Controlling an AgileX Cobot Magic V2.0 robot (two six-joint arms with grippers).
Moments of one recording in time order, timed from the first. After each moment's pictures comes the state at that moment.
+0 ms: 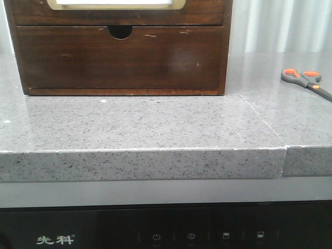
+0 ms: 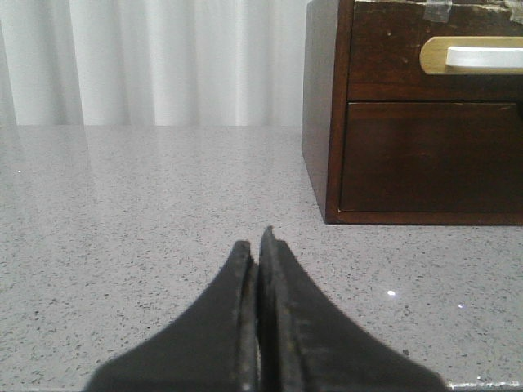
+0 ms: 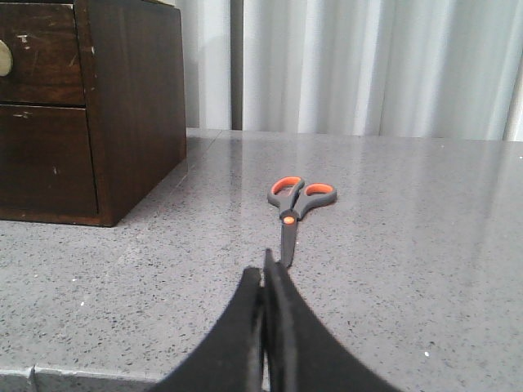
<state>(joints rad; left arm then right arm) -0.01 0.00 0.00 0.04 0.05 -0.03 0.06 -0.01 0.03 -0.01 -0.01 0.04</state>
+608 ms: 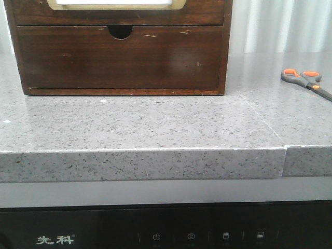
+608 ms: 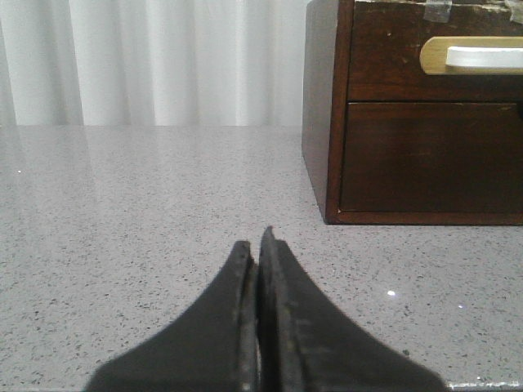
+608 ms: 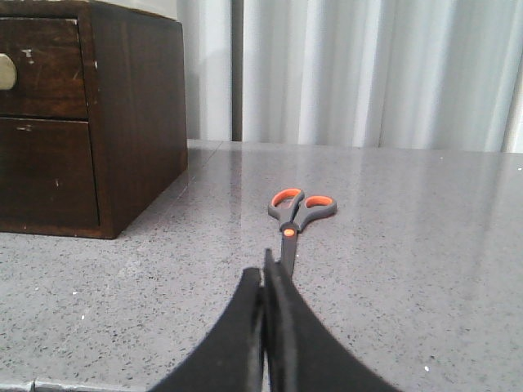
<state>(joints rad) -0.01 0.00 0.00 0.04 0.05 -0.03 0.06 -0.01 0.03 -0.01 -0.04 0.04</state>
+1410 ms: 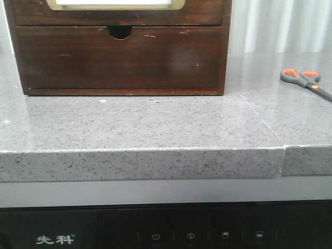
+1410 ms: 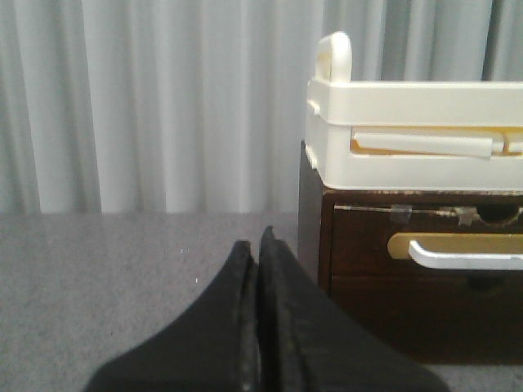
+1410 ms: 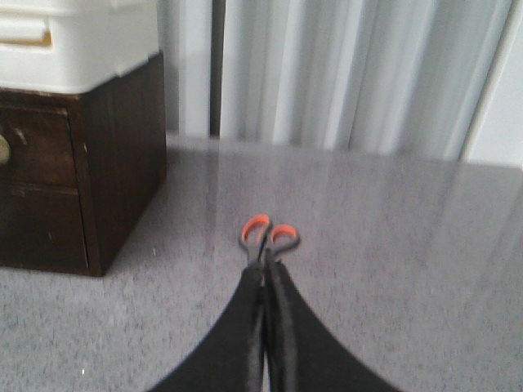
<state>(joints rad) -0.01 0.28 -0.72 0.04 0.52 -0.03 0.06 0.31 -0.65 -0.07 0.52 0.03</state>
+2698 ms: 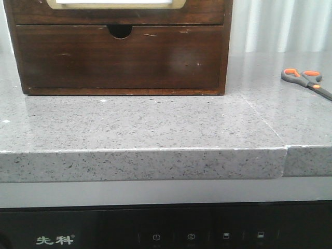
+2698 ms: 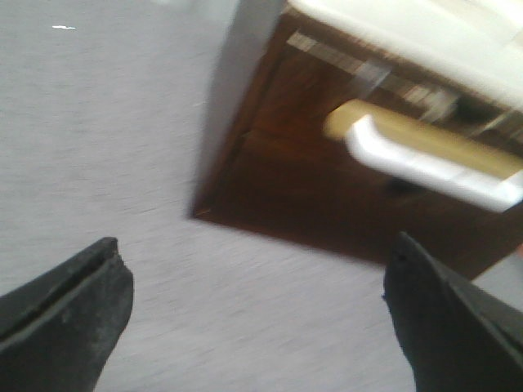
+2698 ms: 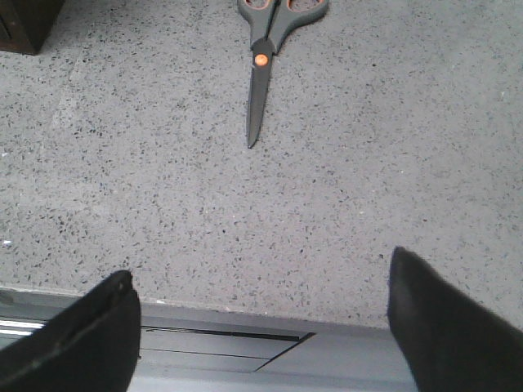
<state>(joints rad) -0.01 0.61 -0.71 -0.42 0.54 -0.03 0.06 0.71 -0.67 -0.09 0.68 0.03</state>
